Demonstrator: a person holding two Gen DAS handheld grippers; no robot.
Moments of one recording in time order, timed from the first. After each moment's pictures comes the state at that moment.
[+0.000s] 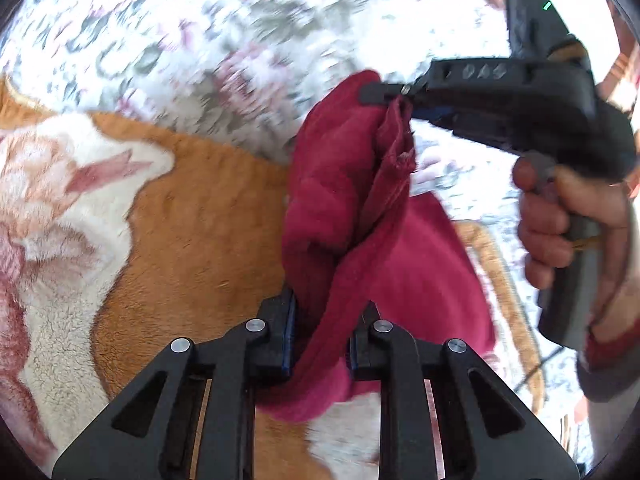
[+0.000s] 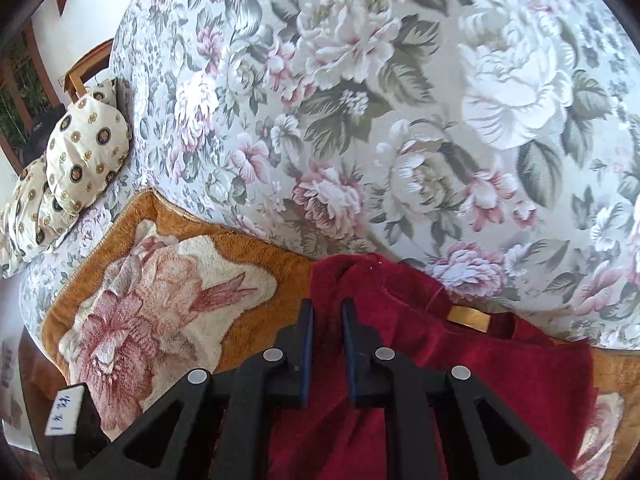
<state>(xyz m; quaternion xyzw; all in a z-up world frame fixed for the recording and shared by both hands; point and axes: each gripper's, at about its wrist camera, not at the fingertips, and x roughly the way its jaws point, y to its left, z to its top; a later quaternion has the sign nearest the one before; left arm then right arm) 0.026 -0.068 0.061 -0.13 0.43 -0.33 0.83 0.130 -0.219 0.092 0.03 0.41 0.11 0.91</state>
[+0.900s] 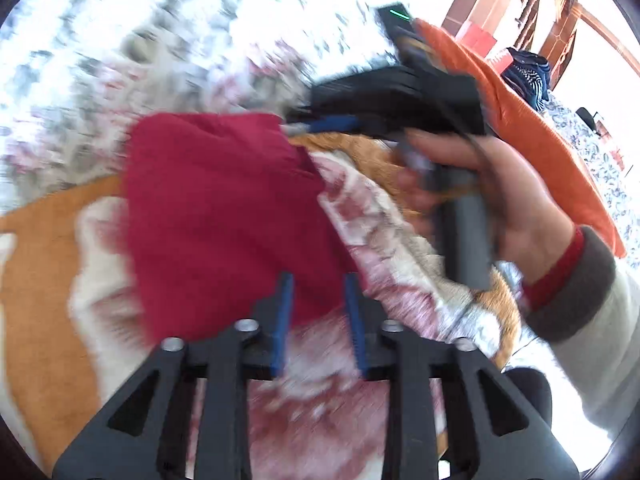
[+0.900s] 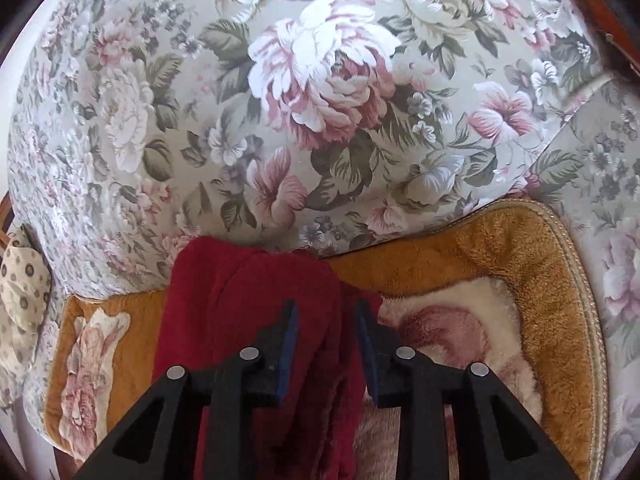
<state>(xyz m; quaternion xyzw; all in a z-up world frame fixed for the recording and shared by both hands) -0.050 -0.225 0.090 0.06 0.43 -0.46 0.78 0.025 -0.468 0.042 0.21 0.38 -0.05 0.90</state>
